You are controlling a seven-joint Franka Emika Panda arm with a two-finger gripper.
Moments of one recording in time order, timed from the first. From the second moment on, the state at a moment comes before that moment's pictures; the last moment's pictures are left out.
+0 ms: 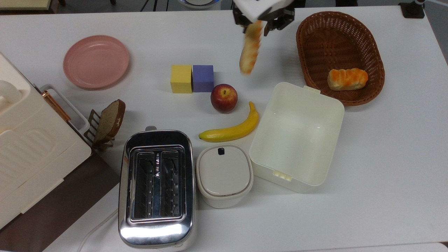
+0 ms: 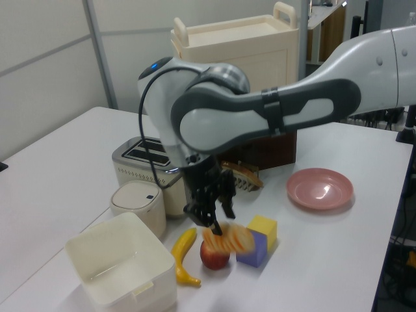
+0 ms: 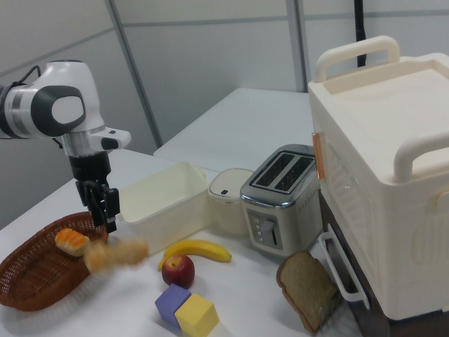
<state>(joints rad) 0.41 0.18 -0.09 -1.56 -0.01 1.47 0.39</state>
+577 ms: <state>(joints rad) 0.25 0.15 -0.10 -1.57 -0.01 1.46 0.20</state>
